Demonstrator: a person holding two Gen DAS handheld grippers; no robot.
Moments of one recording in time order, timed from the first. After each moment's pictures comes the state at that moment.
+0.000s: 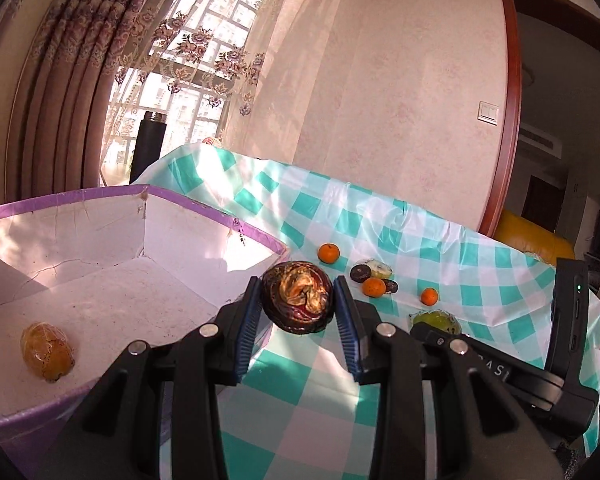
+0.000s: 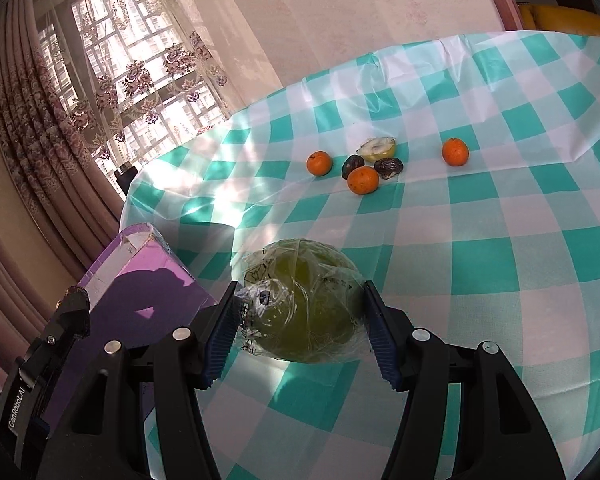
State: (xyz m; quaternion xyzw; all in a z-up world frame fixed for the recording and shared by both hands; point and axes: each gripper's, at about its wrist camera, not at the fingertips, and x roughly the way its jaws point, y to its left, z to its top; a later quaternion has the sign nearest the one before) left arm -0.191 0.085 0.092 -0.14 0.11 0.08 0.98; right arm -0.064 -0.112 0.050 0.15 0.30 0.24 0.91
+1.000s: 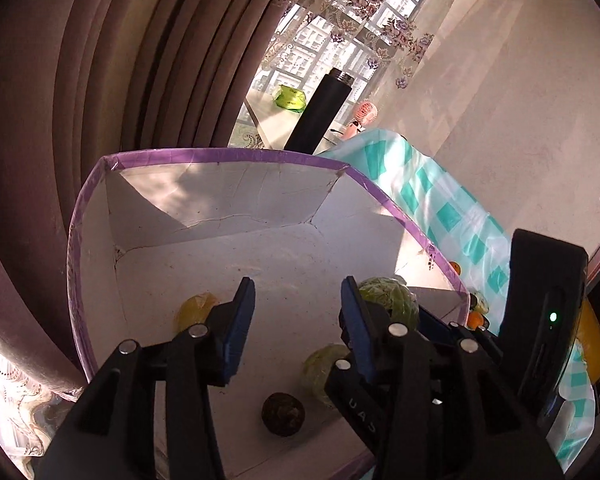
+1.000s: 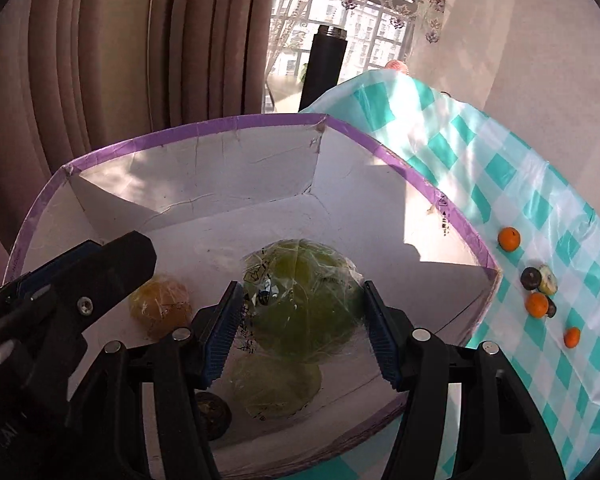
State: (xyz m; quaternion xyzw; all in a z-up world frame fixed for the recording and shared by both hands) left arm -0.243 0.233 0.104 -0.31 0.22 0.24 0.89; right arm -0.117 0.151 0.074 -0.22 0.33 0.36 0.84
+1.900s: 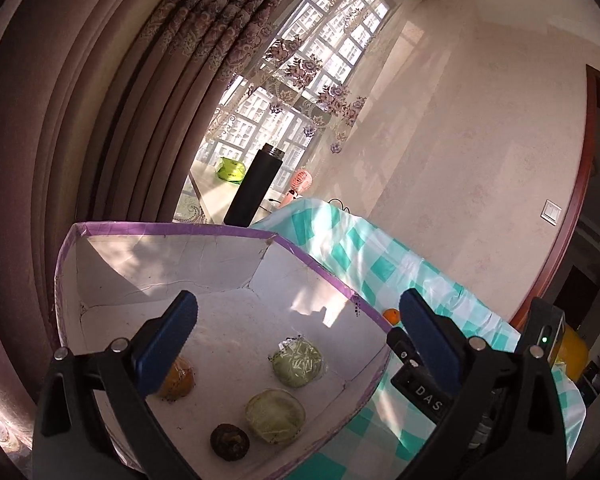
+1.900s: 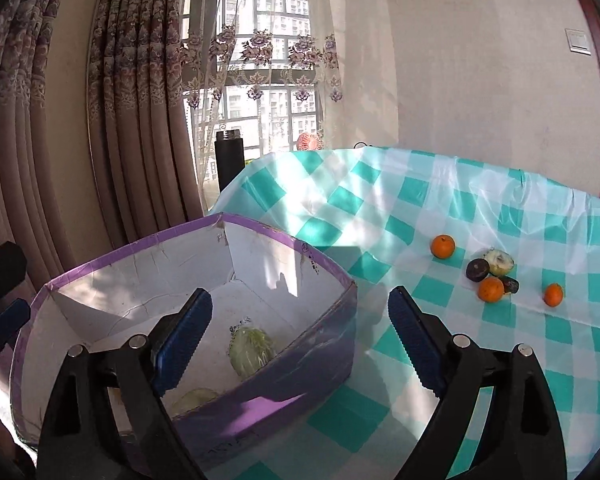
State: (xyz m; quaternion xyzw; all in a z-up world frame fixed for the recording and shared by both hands) left arm -0.273 0.187 0.133 -0.25 0.06 0.17 0.95; right arm -0.089 0.023 0.100 -0.02 0.20 0.27 0.94
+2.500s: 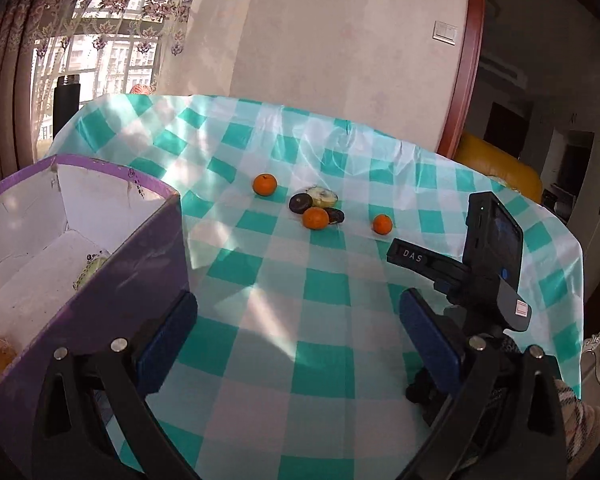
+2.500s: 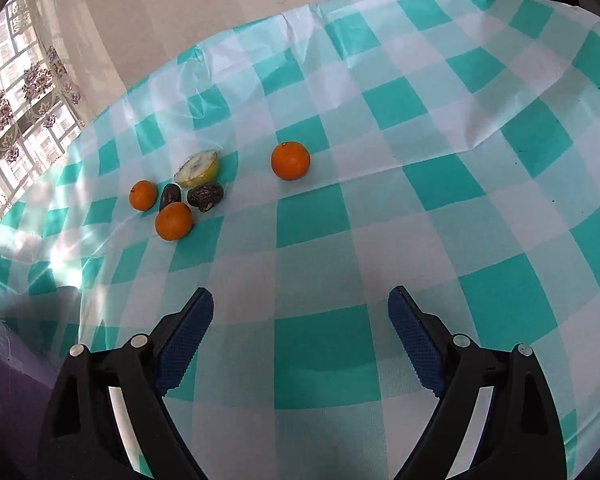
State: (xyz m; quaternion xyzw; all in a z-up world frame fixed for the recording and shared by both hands) left arm -0.113 0.026 0.078 -0.10 0.26 -0.03 0.96; right arm 0.051 -0.192 0.012 0.17 0.37 -0.01 0.91
